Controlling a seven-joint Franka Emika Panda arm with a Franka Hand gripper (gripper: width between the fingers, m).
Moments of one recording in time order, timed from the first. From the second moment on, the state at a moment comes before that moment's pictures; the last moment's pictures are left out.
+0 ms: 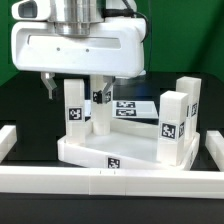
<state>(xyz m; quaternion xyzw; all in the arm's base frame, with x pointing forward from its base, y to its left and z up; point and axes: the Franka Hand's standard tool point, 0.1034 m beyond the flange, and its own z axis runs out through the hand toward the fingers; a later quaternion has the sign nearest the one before) 0.559 -0.093 0.097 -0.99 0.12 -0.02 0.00</state>
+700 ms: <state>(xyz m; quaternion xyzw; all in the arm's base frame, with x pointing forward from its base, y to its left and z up) 0.559 -0.098 0.099 -1.00 -0.04 -0.02 -0.02</state>
